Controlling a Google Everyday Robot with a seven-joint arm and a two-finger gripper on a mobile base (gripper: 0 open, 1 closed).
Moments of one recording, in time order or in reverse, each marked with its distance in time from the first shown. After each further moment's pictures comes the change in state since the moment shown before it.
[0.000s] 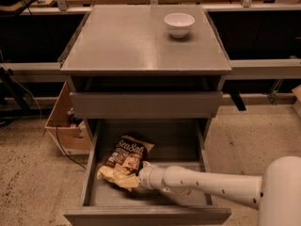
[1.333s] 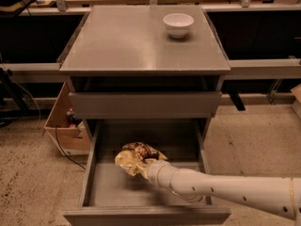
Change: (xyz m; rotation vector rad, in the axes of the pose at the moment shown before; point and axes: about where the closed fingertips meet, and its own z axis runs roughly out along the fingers) arm -0.049 -0.001 -0.075 0.173 -0.074 -0.104
